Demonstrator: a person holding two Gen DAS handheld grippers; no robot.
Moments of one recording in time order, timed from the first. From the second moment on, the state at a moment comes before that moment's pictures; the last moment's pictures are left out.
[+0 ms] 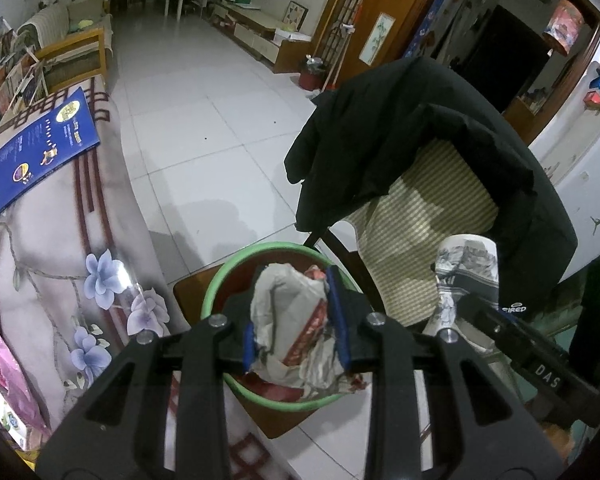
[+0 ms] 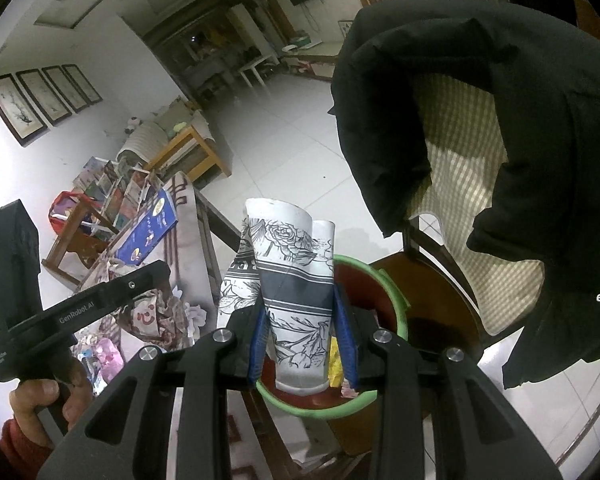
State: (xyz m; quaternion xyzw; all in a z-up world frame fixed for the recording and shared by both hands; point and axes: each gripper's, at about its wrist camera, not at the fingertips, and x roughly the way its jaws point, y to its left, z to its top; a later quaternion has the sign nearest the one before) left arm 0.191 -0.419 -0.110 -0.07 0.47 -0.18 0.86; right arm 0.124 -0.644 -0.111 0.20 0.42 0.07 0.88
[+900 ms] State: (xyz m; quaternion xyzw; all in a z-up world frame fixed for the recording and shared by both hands) left arm 0.193 -0.408 -0.126 -0.08 0.48 -0.18 0.86; right arm 0.132 -0.634 -0.114 0.18 0.43 0.04 0.89
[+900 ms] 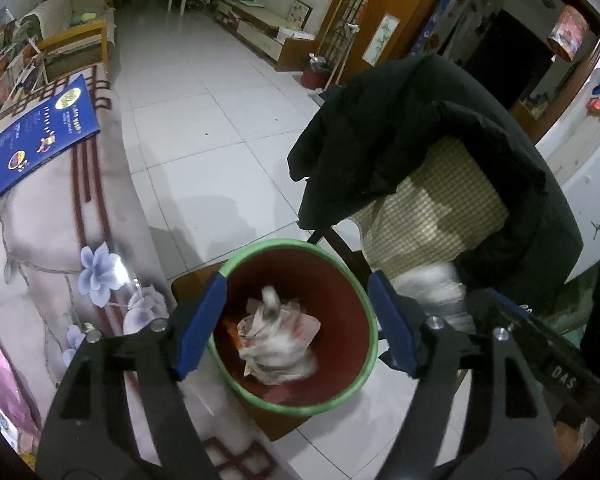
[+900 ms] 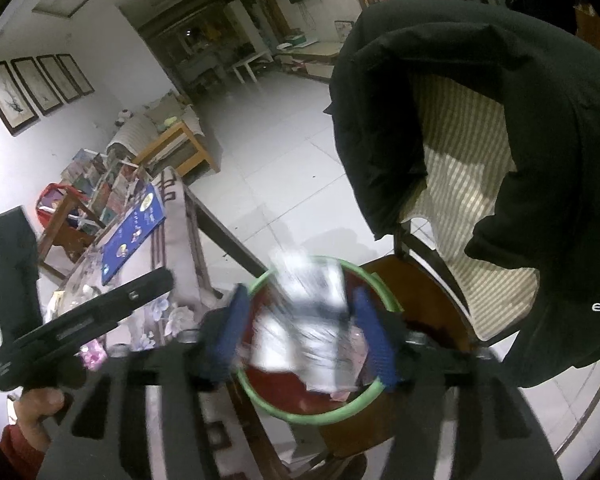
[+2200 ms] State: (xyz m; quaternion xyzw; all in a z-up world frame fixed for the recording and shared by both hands) left arm 0.047 0.009 -0.205 -0.24 0.53 0.08 0.81; right arm 0.091 -0.240 -0.092 0.02 0.46 0.29 0.84
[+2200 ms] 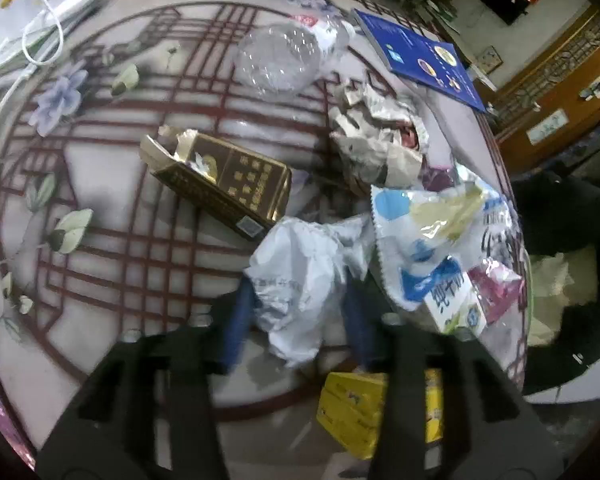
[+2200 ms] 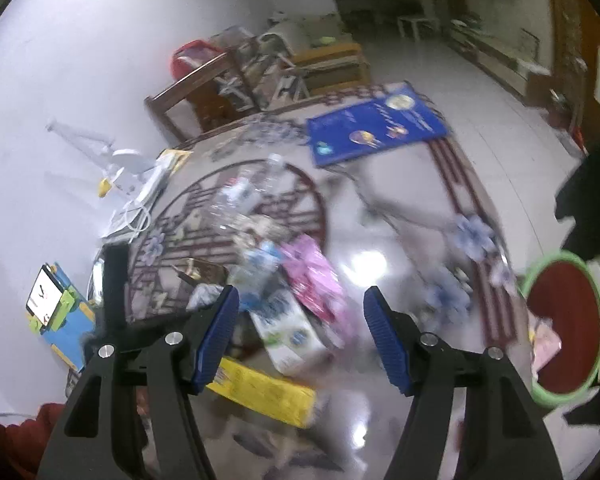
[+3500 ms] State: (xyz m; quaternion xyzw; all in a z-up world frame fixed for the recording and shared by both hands) left arm -0.039 0.107 -0.191 -0.27 0.49 0.15 0.82; right arm 0.110 0.009 -0.169 -0.19 0.49 0.42 0.73
